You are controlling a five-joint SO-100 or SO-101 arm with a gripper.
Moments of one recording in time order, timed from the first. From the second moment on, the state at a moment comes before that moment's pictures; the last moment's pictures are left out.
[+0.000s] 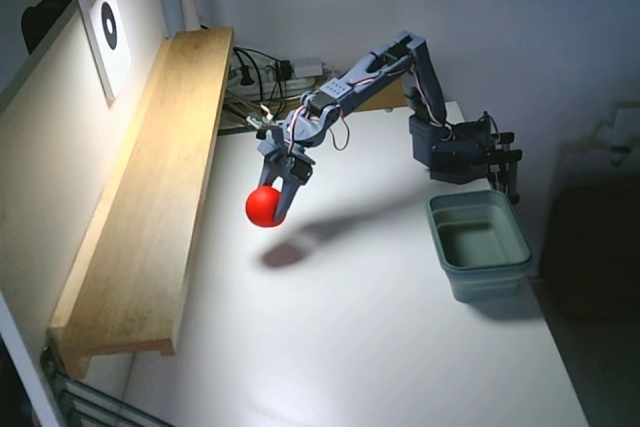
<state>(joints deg) -3.7 74.7 82.6 27.8 -90.1</state>
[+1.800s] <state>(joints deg) -34.6 94.7 98.8 27.8 -90.1</state>
